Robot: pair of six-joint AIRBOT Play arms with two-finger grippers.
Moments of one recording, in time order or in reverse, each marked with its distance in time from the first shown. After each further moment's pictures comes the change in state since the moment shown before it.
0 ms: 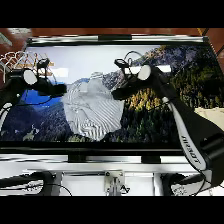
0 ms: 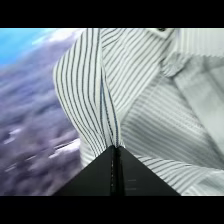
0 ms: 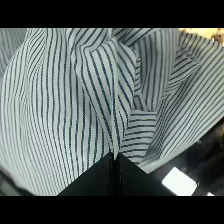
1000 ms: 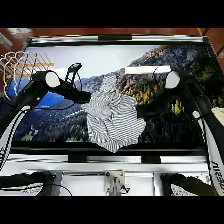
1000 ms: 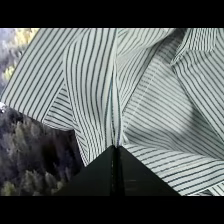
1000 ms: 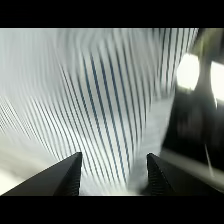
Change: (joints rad) left arm -0.212 -0.045 0.034 -0.169 -0.084 0.131; right arm -0.117 0.296 -0.257 -0.159 0.252 0.332
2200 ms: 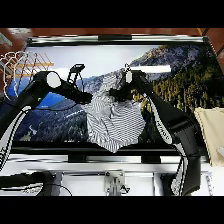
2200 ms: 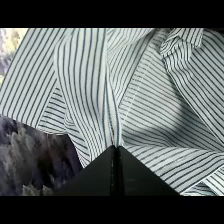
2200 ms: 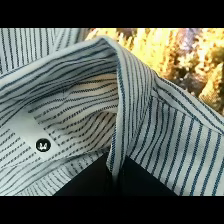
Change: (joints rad) left arm -0.011 -0.001 0.000 -0.015 0.016 0.065; right arm 0.153 -0.697 0.554 0.017 -0.269 0.270
